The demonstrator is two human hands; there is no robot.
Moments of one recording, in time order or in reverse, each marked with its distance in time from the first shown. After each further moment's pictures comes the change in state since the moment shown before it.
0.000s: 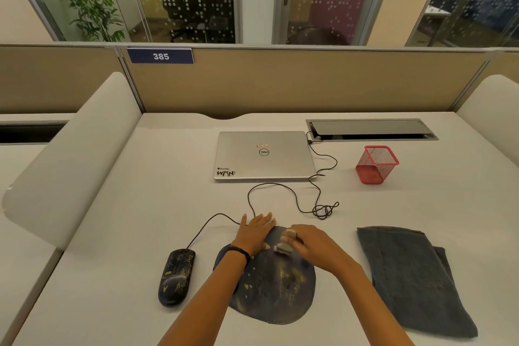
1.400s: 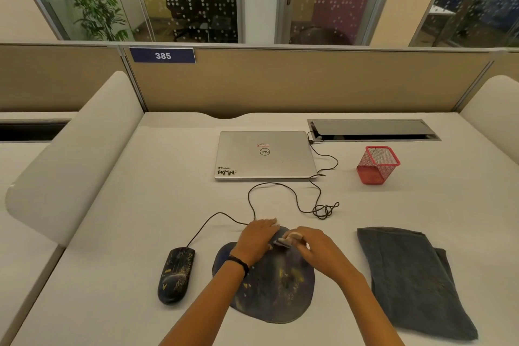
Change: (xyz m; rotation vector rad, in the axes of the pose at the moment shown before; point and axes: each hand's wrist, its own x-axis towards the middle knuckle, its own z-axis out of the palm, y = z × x) left_hand -0.013 0.015 -0.002 -0.069 0.187 0.066; right_hand -0.005 0.016 0.014 0.108 0.073 0.058
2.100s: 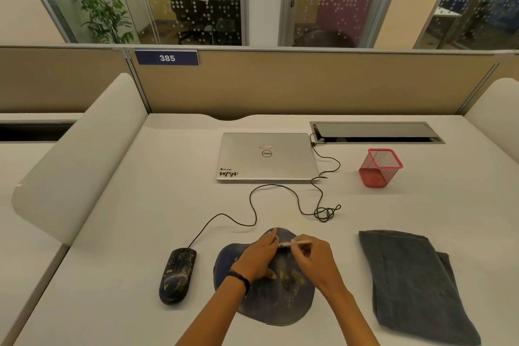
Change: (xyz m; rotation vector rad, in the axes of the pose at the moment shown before) left_hand -0.024 0.016 0.012 -0.245 -0.143 -0.028; right_hand -0.004 0.007 0.031 0.325 0.323 0.022
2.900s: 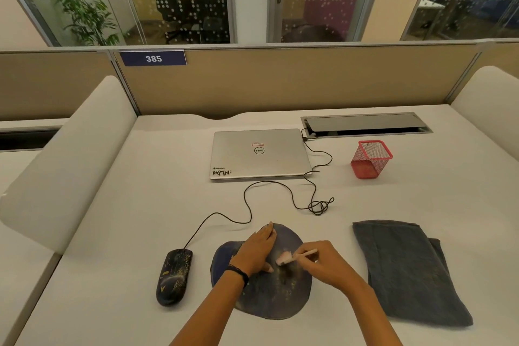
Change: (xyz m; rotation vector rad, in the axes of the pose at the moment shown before) left_hand 0.007 0.000 0.001 0.114 0.016 0.011; right_hand -0.011 0.012 -0.029 0.006 -0.323 0.075
